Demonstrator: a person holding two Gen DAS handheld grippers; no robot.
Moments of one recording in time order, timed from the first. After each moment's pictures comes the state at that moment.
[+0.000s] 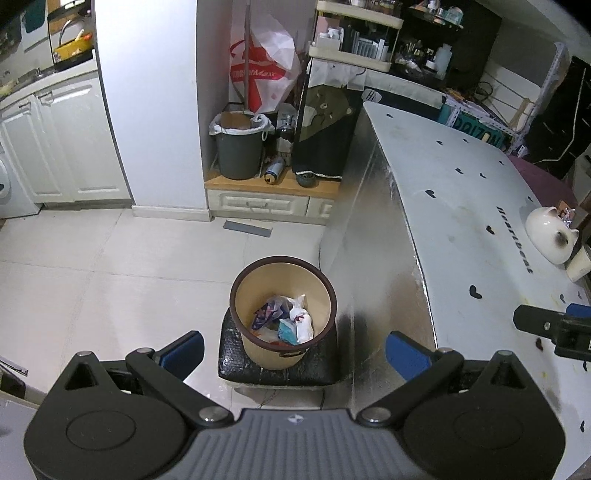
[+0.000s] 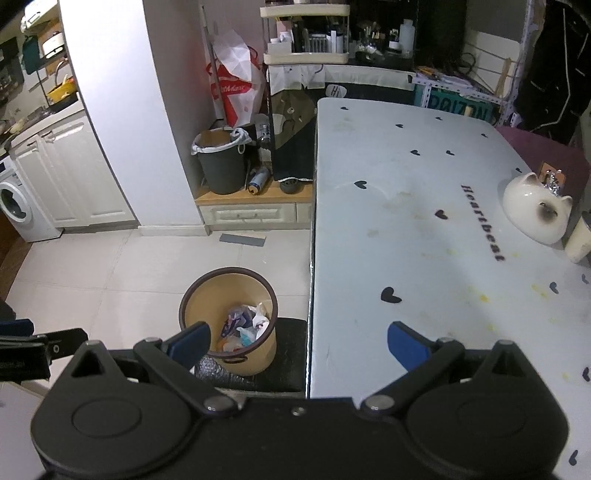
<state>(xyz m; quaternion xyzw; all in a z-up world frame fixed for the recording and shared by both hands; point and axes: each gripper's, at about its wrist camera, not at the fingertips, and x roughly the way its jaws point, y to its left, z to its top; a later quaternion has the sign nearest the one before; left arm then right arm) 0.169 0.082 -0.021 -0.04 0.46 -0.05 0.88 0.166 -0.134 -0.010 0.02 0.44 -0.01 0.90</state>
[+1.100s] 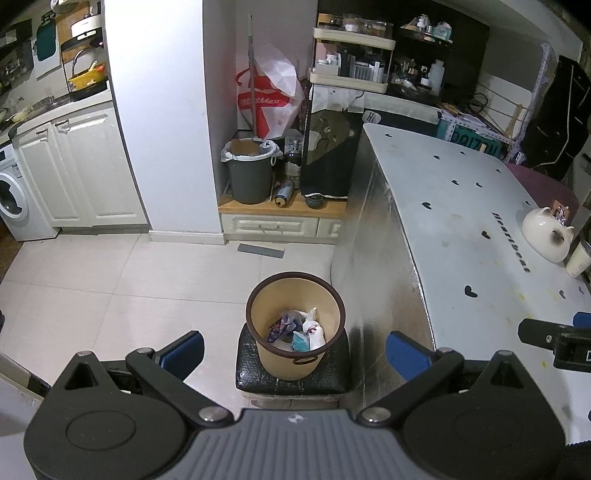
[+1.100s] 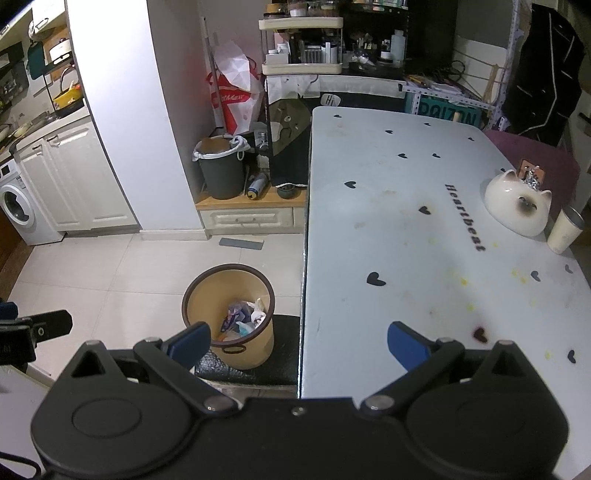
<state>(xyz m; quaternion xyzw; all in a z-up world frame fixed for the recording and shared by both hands) 0.125 0.075 0.007 -0.01 0.43 -0.03 0.90 0.117 -0.136 0.003 0.02 0.43 -0.01 0.90</state>
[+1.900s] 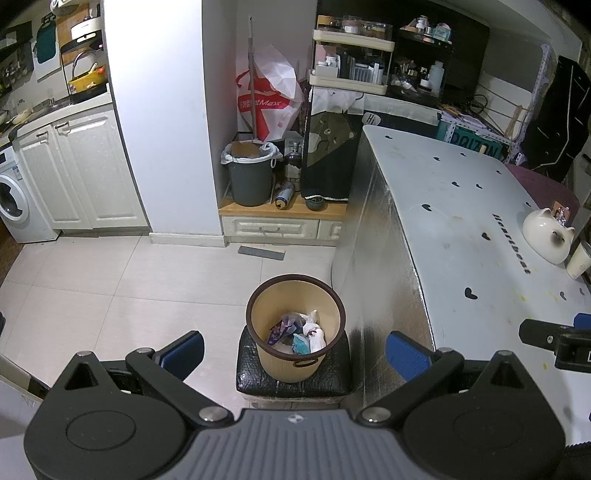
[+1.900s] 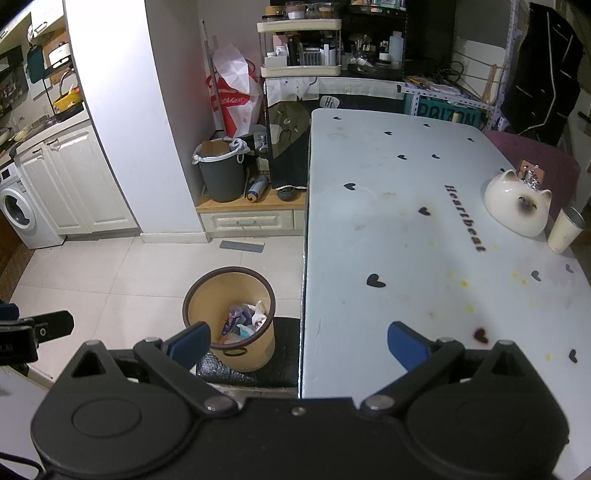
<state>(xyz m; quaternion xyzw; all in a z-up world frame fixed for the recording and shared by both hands) 0.126 0.076 0.007 -0.01 0.43 -0.03 0.90 0.117 -0.137 0.005 0.03 0.43 -0.01 0.90</state>
